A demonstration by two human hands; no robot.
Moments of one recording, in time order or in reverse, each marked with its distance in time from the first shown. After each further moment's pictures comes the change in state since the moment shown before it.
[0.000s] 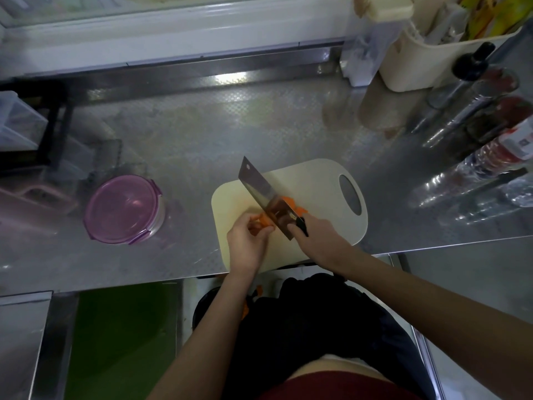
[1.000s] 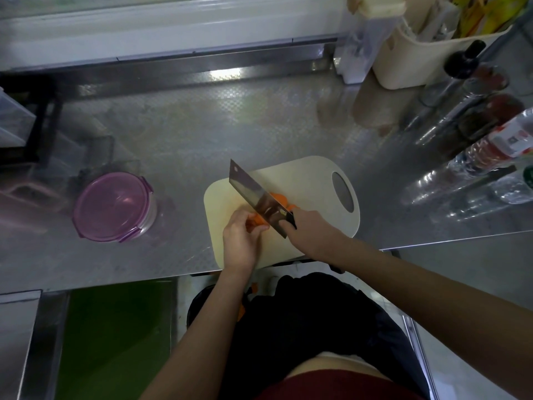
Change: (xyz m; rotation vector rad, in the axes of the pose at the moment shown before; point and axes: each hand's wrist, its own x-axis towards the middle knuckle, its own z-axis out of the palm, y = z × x) left_hand 0.002 -0.008 0.006 0.149 0.023 0.163; right_hand 0.001 -0.012 -0.013 -0.143 -0.075 -0.018
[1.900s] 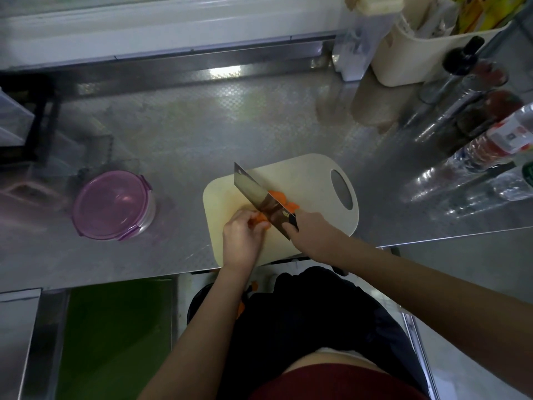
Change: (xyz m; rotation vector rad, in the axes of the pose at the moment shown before) left_hand -0.004 0.015 -0.006 0.101 0.005 0.050; right_hand -0.004 0.005 0.004 -0.061 -0.011 0.045
